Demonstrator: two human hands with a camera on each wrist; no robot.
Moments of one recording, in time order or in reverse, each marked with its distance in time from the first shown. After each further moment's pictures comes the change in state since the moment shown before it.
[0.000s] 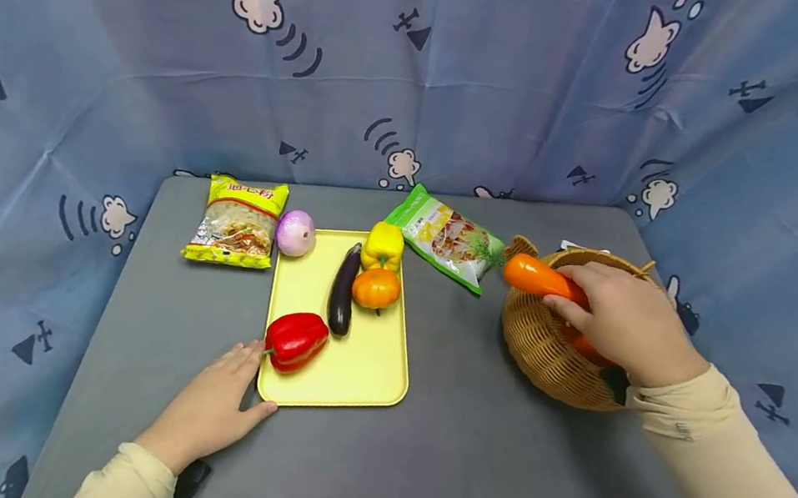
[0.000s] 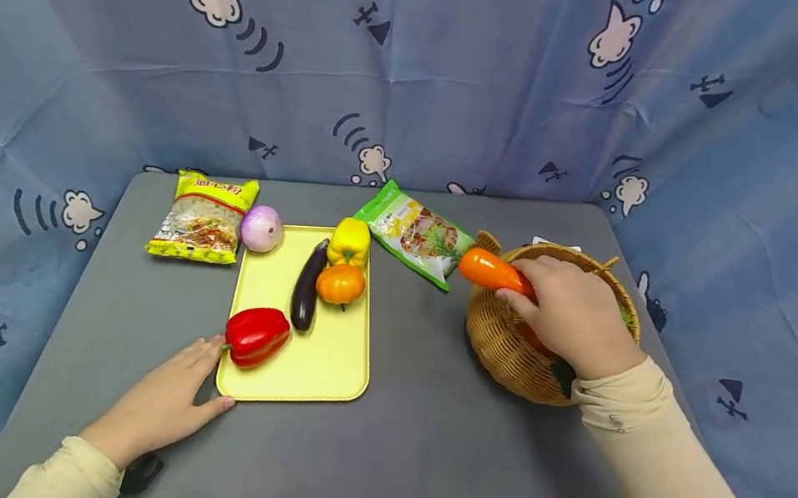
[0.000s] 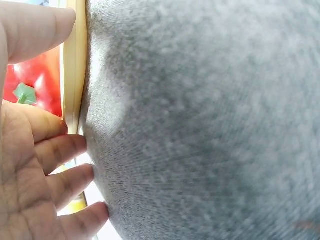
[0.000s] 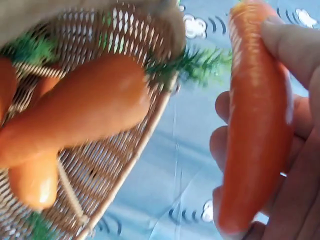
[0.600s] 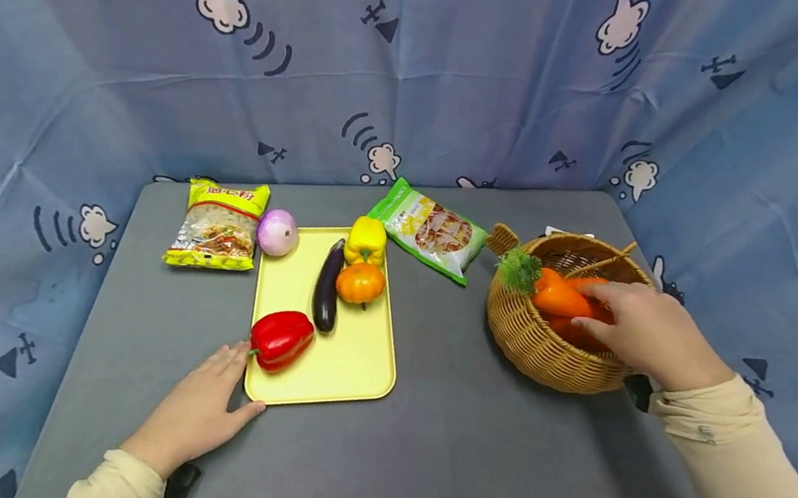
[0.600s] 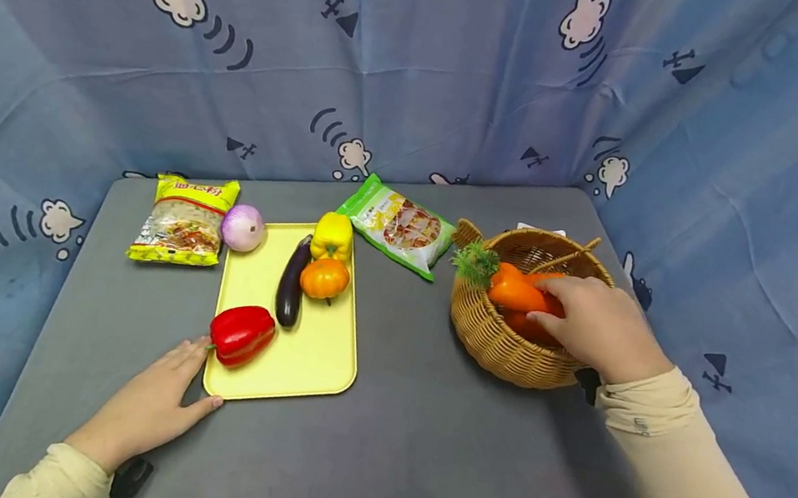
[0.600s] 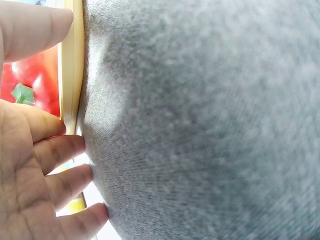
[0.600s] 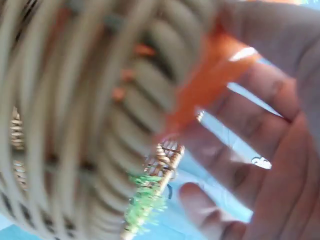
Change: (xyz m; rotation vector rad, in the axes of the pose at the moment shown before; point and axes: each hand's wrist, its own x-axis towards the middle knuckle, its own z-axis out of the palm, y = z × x) left_hand 0.002 0.004 0.000 0.038 -0.014 -0.014; right_hand -0.042 0.060 0.020 0.035 -0.136 0.092
